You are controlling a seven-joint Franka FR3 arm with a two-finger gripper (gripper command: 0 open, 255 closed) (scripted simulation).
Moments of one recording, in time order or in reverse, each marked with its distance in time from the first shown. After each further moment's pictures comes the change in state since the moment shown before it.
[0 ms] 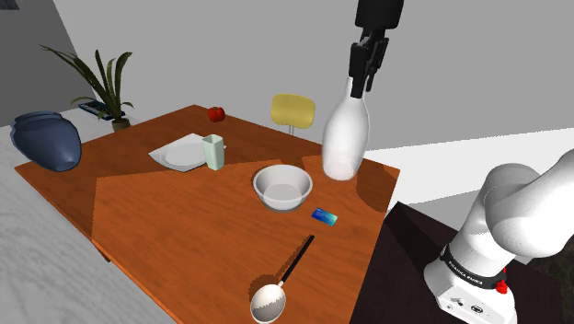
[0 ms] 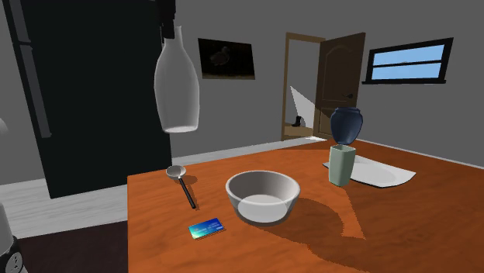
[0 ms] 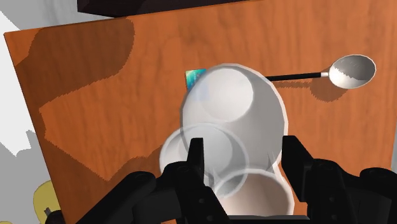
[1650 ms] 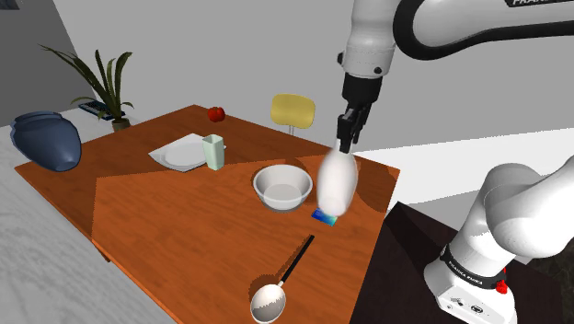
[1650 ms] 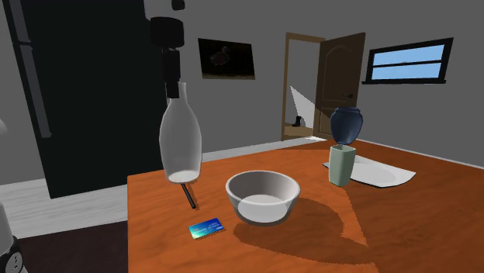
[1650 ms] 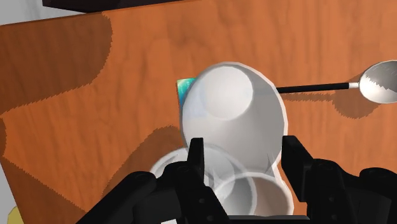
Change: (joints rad) arm 0.014 -0.089 0.016 -0.412 0.022 0.324 -0.006
